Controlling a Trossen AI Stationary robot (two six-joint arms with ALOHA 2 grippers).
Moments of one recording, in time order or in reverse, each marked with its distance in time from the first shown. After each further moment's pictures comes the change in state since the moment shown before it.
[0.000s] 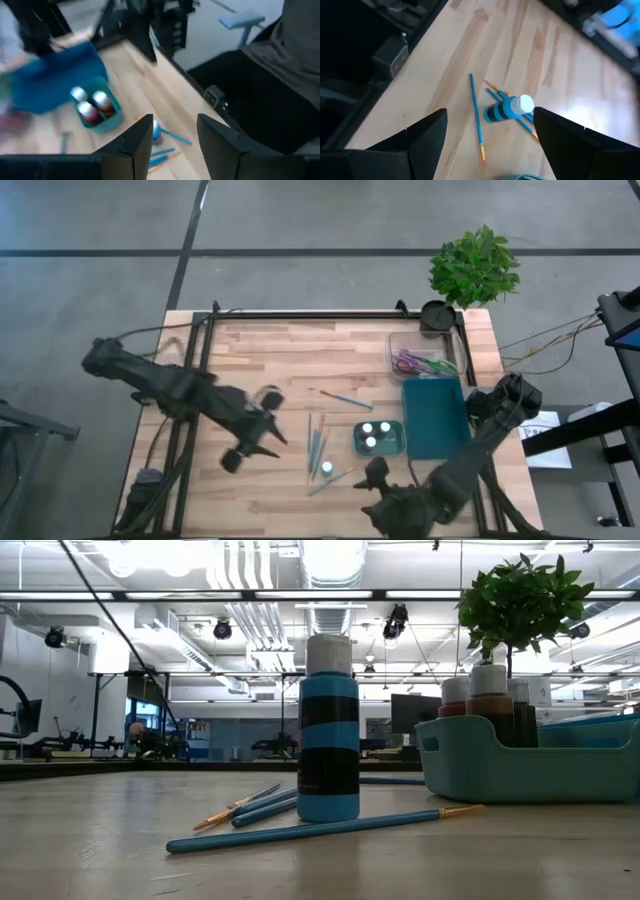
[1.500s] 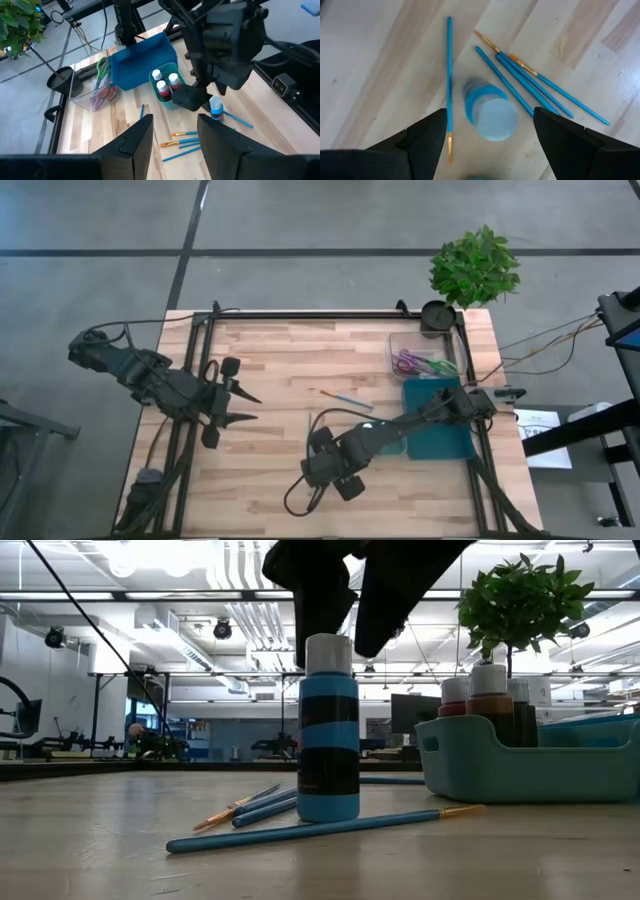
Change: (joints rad) left arm -0.070 -0.212 -0.003 -0.176 -0.422 0.011; right arm -0.383 0.419 0.498 -0.421 -0.510 -0.265
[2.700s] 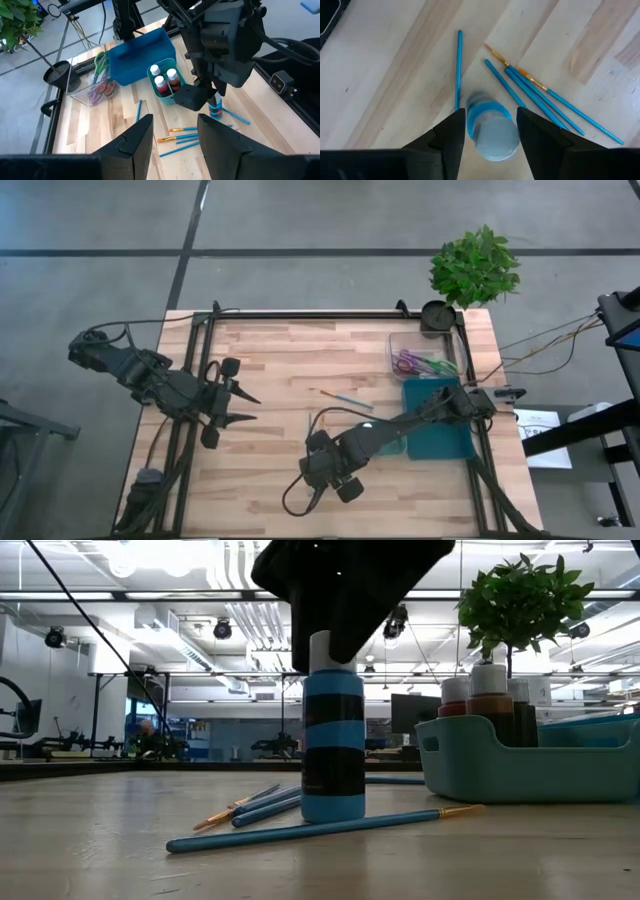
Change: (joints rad) left arm 0.000 0.001 0.000 -0.023 0.003 -0.025; right arm -0.011 0.000 -0.024 0.064 -0.060 -0.026
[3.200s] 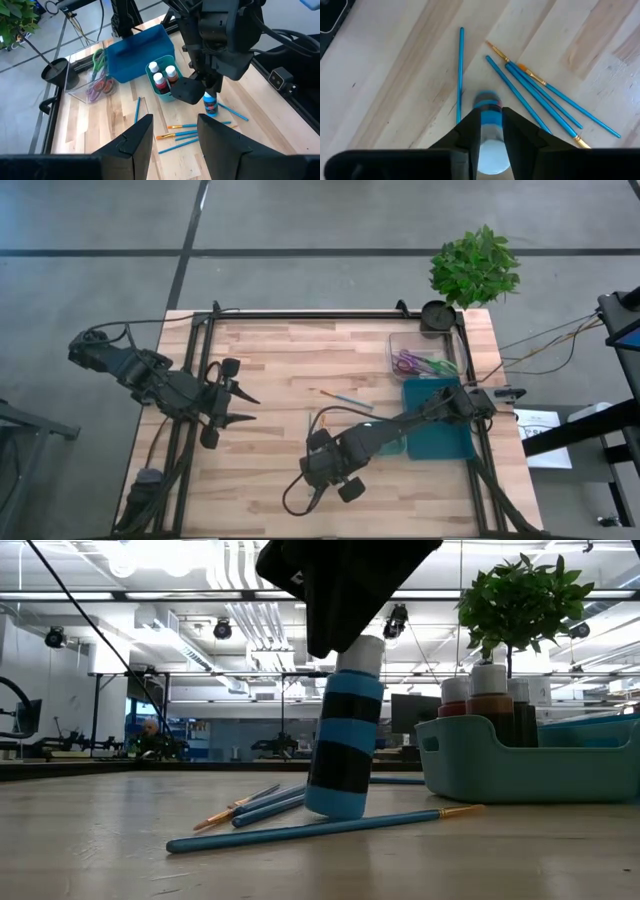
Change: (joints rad) left arm 0.000 0.000 0.000 -0.016 0.005 -0.005; right arm 0.002 -0.002 0.026 -0.044 -0.005 0.006
